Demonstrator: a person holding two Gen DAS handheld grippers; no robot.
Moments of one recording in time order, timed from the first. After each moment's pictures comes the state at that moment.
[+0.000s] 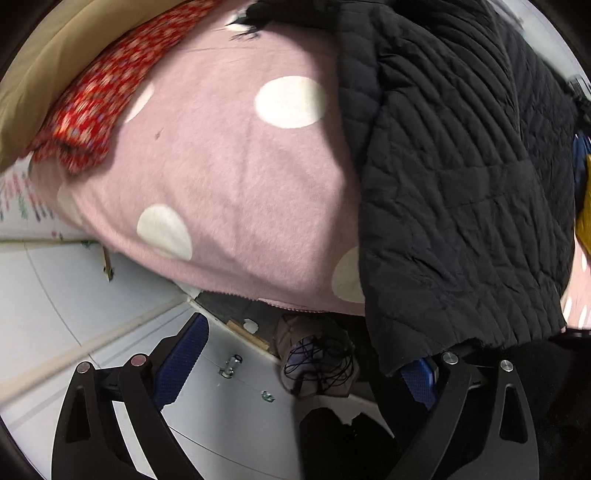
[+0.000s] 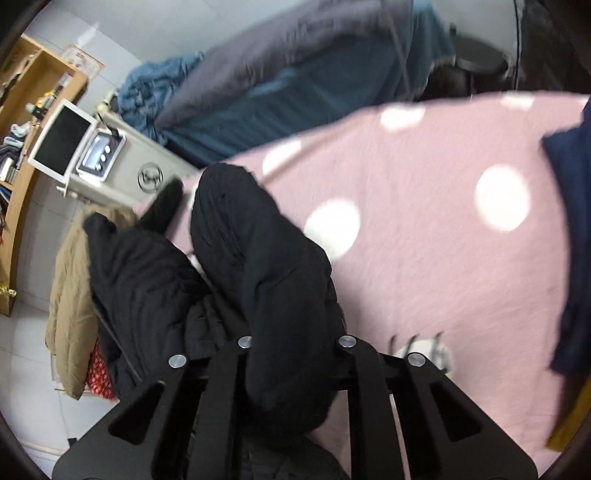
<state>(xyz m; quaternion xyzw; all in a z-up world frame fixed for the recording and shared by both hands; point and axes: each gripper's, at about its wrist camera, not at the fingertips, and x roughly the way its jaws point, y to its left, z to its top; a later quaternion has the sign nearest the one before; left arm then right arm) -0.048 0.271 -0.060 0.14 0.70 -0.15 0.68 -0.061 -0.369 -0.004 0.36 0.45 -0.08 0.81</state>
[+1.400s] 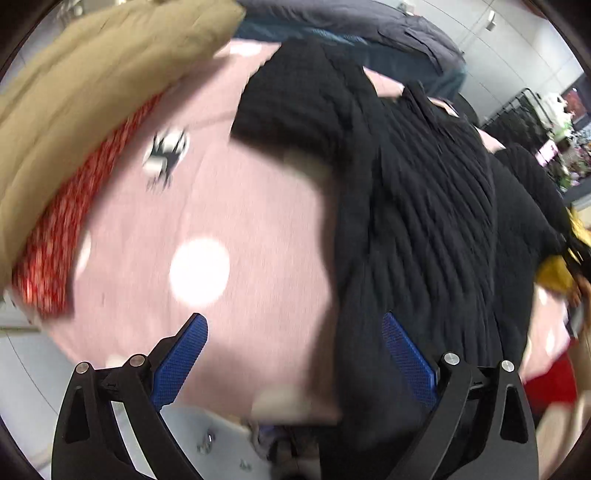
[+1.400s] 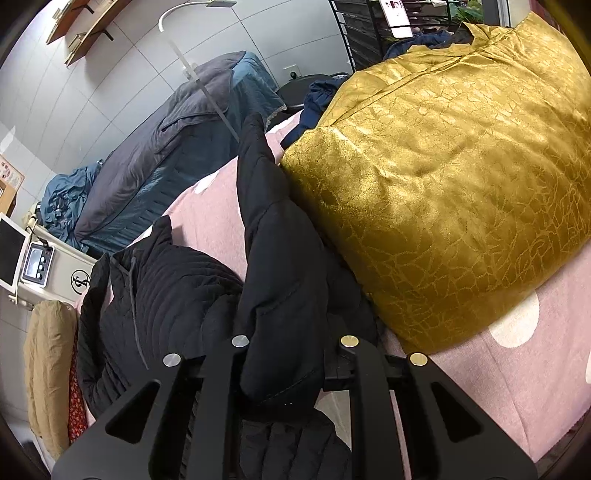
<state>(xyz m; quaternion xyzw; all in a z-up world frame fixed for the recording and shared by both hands) 0.027 0.151 -0.003 0.10 0.61 -0.24 0.75 -0.288 -0.418 0.004 0.41 0.37 -0.32 0.77</state>
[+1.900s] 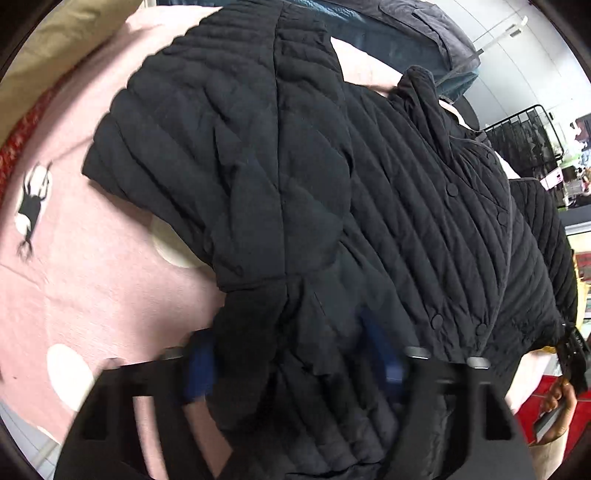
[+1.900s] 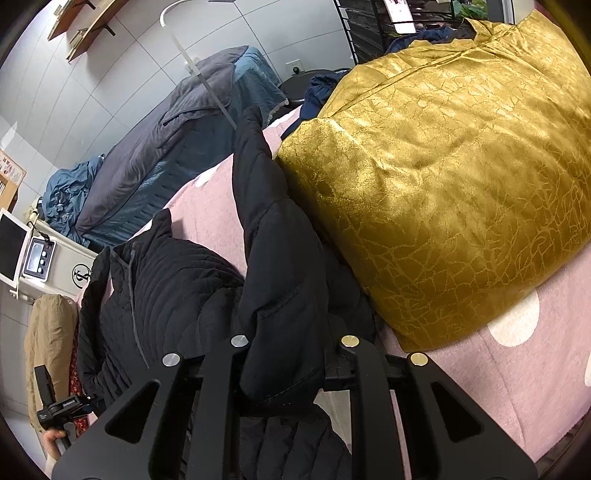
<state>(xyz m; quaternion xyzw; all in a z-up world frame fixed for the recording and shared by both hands) 0.102 0.015 -0.090 0.04 0.66 -0.26 0.70 -0.291 -0.418 0.001 0.41 0.38 -0.31 0.77</state>
